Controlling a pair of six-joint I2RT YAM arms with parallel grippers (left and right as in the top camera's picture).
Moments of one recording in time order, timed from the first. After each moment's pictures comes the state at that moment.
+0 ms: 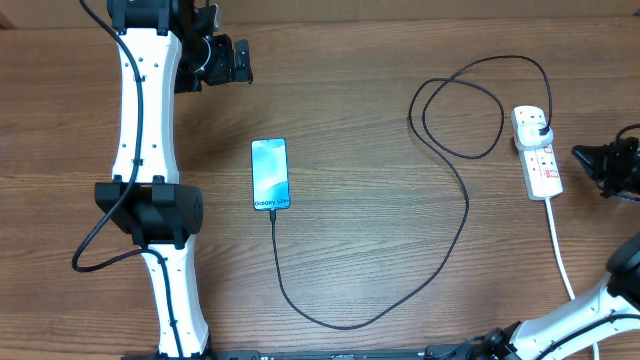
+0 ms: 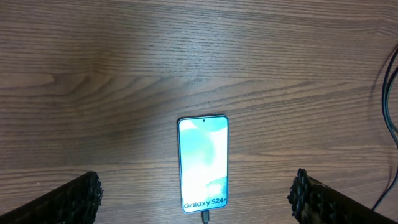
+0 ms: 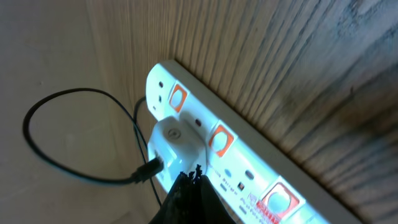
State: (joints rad) left arm -0.05 2.35 2.68 -1.64 0.21 -0.16; right arm -0.80 2.06 1.41 -0.63 -0.83 0.50
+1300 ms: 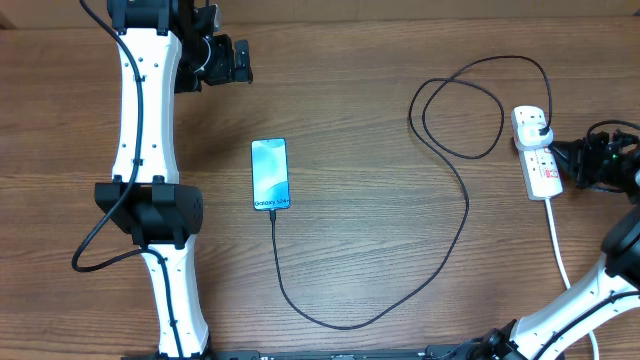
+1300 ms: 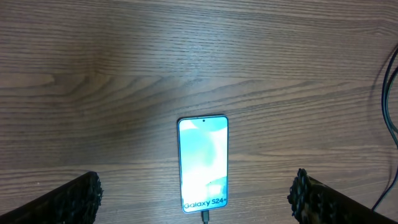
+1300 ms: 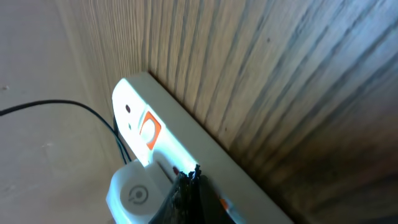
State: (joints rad) left arm -0.05 2.35 2.68 -1.64 0.21 -0.16; right arm -0.72 2.19 1.42 -0.51 -0.81 0.56
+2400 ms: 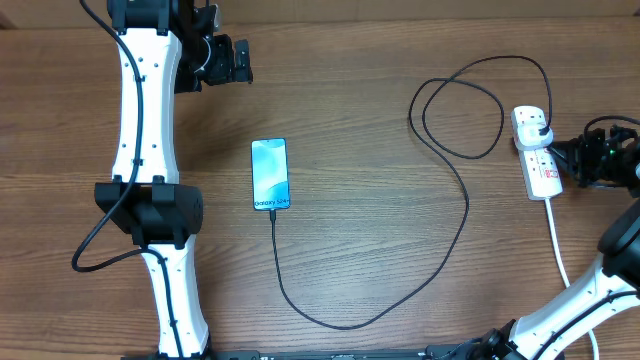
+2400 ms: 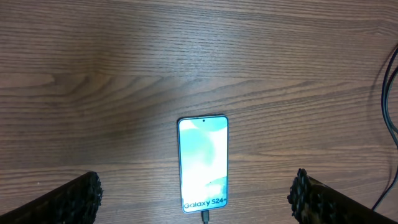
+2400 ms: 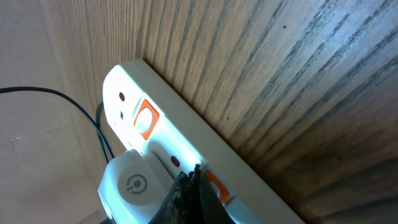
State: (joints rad) left arm -0.05 2.35 2.68 -1.64 0.21 -0.16; right arm -0.69 2.18 1.46 -0.61 -0.74 0.47
